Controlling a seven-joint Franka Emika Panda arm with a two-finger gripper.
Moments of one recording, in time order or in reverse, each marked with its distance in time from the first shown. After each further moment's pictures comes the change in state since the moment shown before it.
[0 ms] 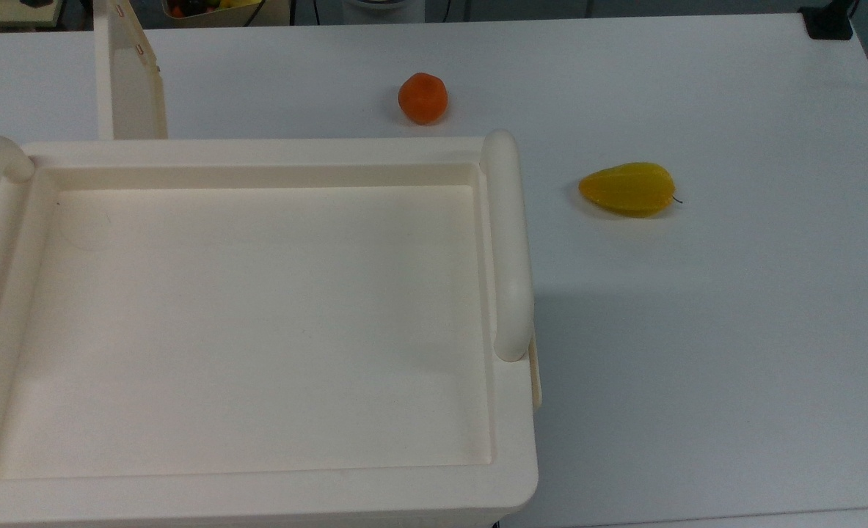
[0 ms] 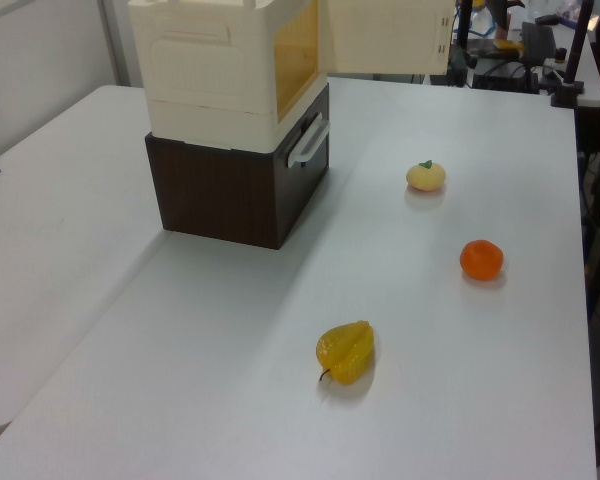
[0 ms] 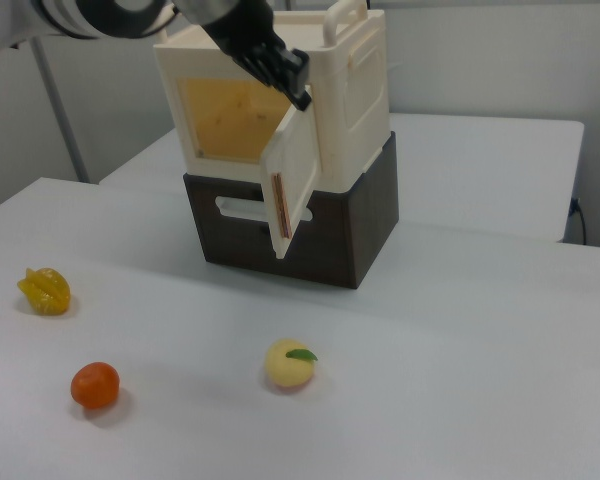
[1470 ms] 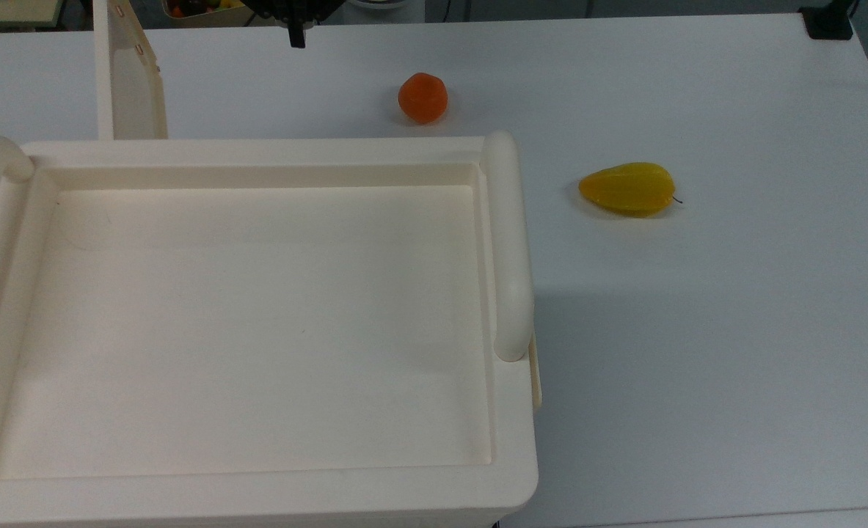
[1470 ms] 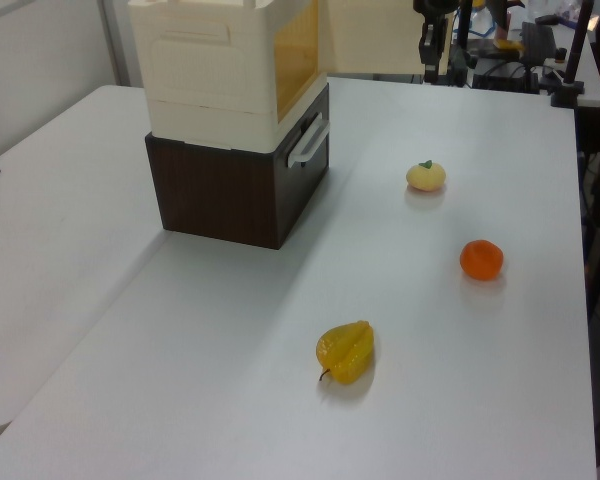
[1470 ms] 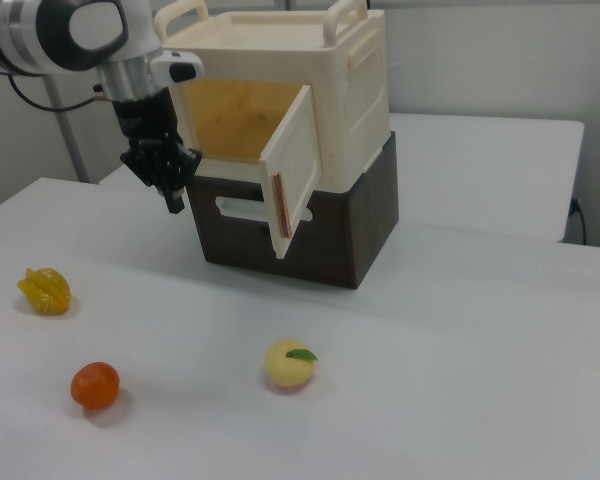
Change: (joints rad) arm 0.200 -0.028 0.065 -0.160 0.001 -0.419 -0.121
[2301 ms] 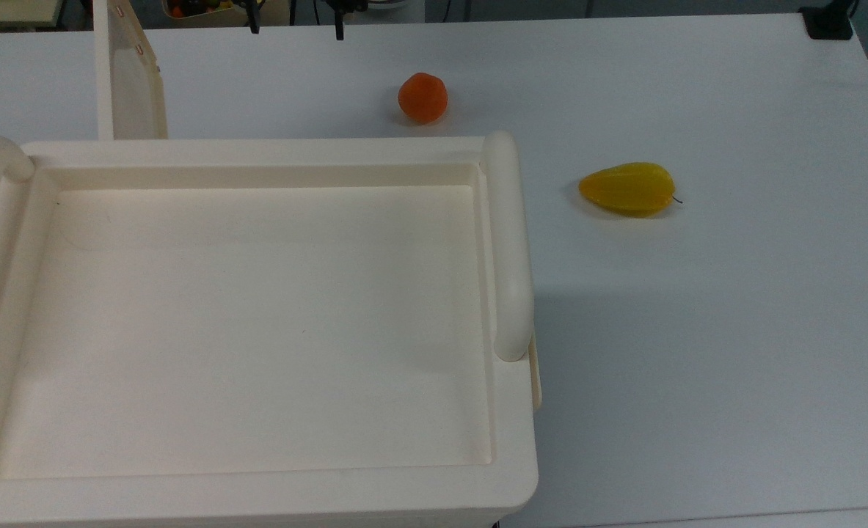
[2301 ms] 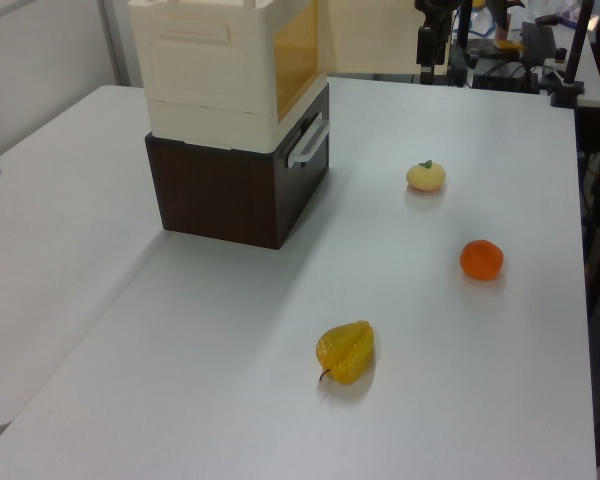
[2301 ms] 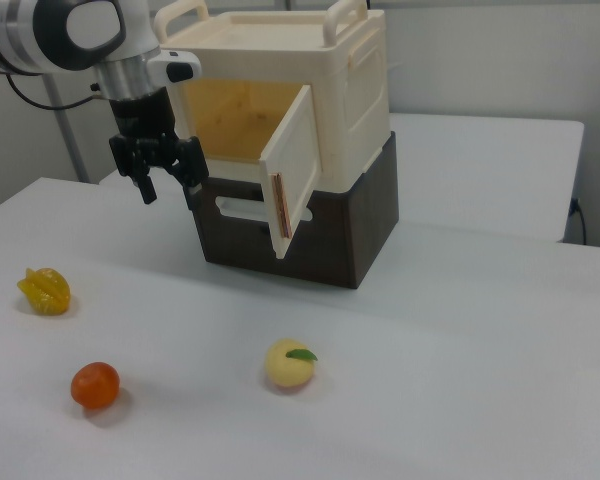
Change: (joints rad) arm 0.002 -0.008 0.001 -0.010 0.005 -0.003 0.026
